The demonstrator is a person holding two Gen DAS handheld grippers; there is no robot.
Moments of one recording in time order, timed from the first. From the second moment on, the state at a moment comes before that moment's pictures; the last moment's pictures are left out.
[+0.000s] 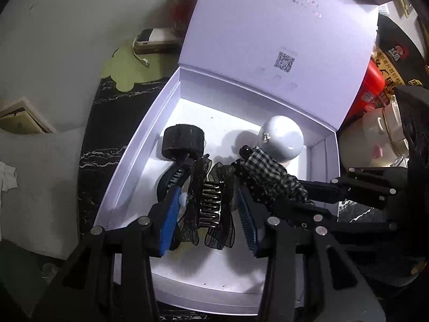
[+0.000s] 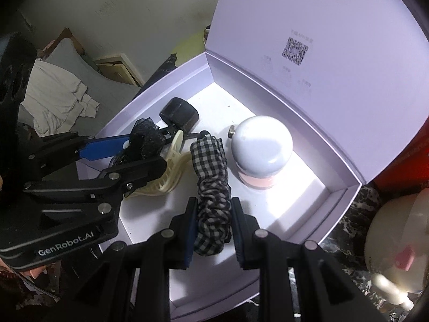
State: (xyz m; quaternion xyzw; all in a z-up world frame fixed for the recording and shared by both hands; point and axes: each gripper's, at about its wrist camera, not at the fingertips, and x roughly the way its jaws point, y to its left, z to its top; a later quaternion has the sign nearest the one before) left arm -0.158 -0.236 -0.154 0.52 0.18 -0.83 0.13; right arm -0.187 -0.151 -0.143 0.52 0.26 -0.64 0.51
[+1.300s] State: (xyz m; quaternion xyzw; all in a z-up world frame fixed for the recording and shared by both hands) left arm -0.122 -0.226 -0.067 0.48 0.17 -0.83 0.22; right arm -0.186 -0.097 -0.050 0.45 0.22 -0.72 0.48
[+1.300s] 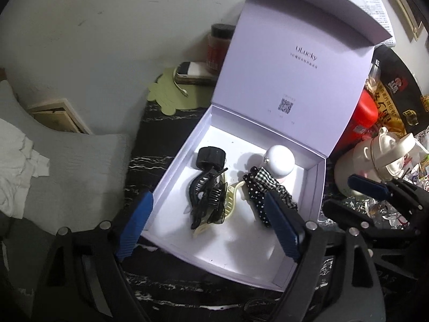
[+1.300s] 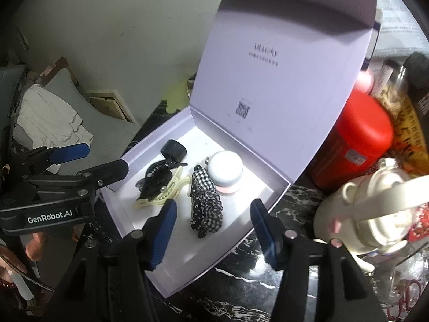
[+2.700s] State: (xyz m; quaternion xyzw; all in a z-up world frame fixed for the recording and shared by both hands) left arm 0.013 -0.094 0.074 0.41 0.12 -0.86 0.28; right arm -0.097 0.067 0.091 0.37 0.19 -0.77 0.48
